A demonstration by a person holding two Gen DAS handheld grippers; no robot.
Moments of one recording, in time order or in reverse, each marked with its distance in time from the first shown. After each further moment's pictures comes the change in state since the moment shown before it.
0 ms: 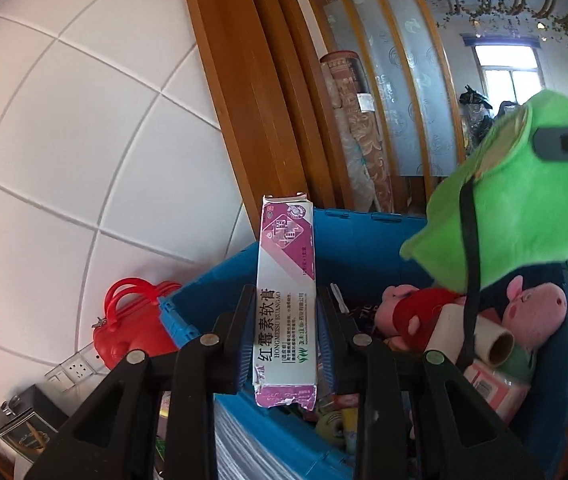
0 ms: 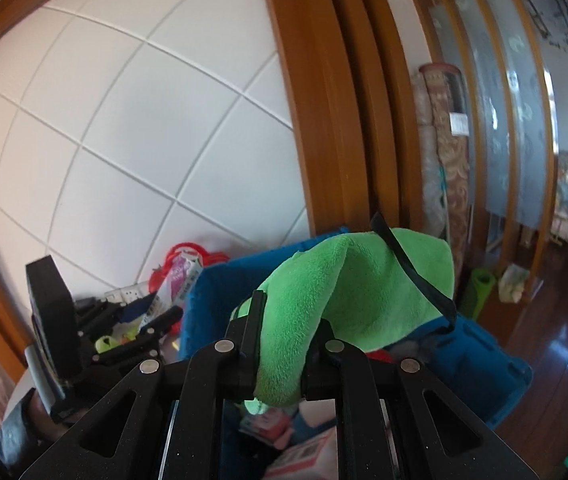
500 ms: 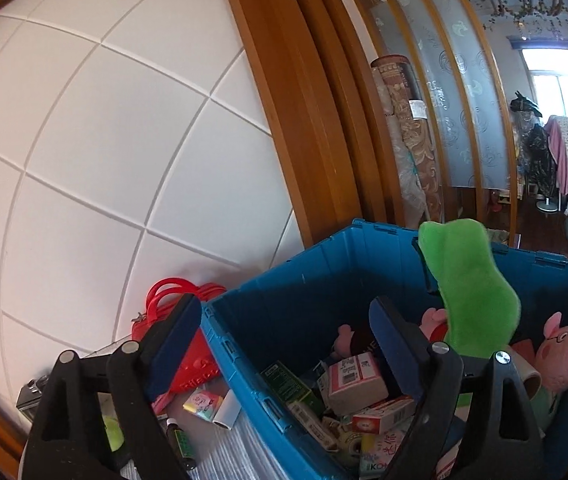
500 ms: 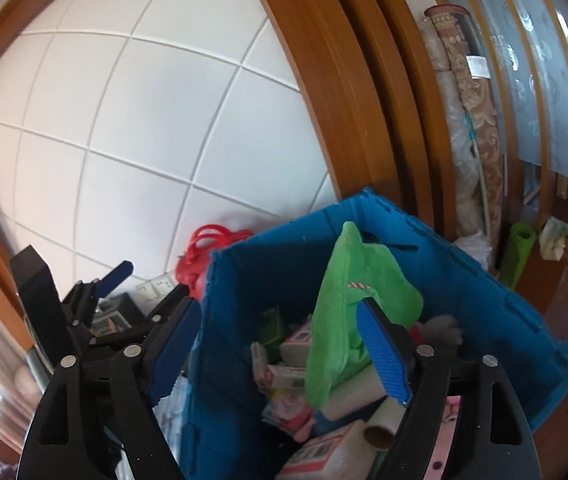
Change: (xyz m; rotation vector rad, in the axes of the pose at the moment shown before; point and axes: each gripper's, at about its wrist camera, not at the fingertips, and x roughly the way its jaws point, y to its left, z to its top) left arm -0.007 -0.007 0.013 -0.058 -0.012 0.208; right arm 0.033 -0.044 0.002 0.115 0.101 0.172
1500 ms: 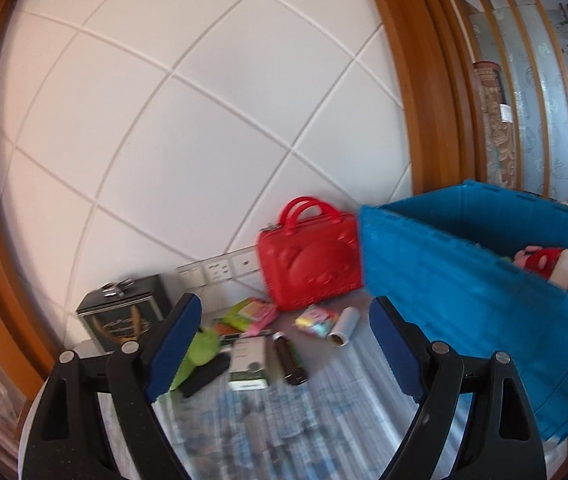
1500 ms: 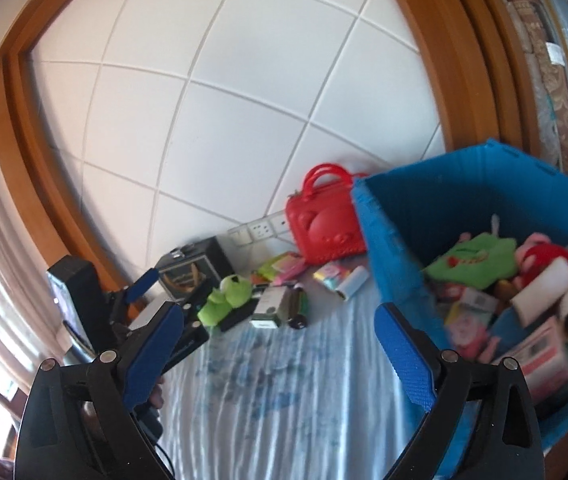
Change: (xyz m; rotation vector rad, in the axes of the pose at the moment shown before) left arm -0.104 0.198 -0.170 -0.189 0.078 0.230; right arm 0.036 0.214 -0.132 -0.075 0.106 0.198
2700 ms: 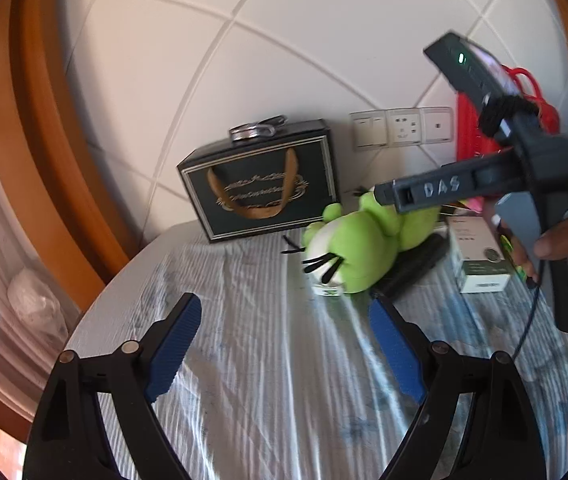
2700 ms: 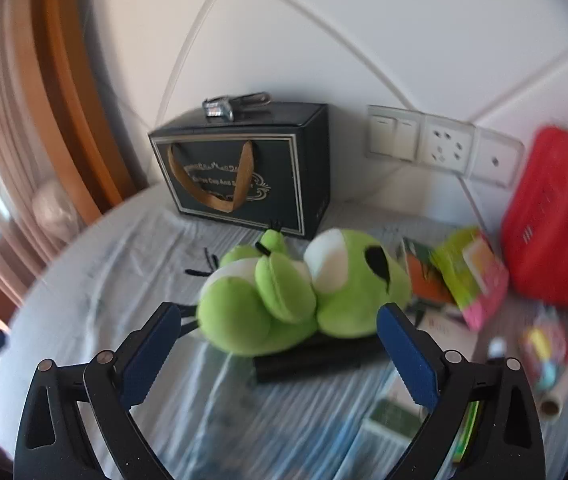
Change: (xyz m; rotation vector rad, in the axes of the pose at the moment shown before) left arm 0.158 0.255 -0.195 -0.137 0.327 0.337; right arm 0.555 0.205 -0.078 -0.474 0.353 0.144
